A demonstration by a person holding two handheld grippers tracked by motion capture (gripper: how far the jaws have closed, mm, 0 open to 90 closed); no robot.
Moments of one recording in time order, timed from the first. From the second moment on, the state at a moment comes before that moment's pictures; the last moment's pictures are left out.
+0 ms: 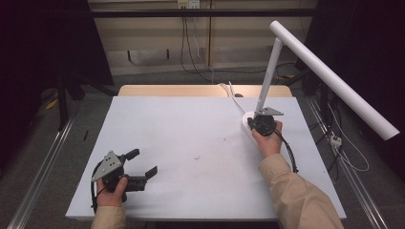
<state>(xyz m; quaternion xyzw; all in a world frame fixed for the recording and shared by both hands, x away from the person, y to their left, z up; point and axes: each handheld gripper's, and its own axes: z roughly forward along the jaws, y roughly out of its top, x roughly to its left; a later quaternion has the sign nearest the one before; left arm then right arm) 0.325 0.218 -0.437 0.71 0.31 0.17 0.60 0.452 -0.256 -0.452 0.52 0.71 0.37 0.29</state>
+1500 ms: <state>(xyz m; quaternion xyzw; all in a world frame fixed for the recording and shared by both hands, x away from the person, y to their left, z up) 0.327 0.217 -0.437 0.71 0.31 0.17 0.61 0.425 -0.255 -0.438 0.52 0.69 0.43 0.26</state>
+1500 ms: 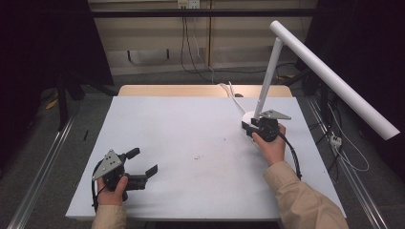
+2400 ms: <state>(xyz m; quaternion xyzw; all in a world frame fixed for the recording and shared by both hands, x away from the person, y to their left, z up) 0.326 0.217 -0.436 0.71 0.31 0.17 0.60 0.375 -0.257 -0.437 0.48 0.71 0.47 0.23</state>
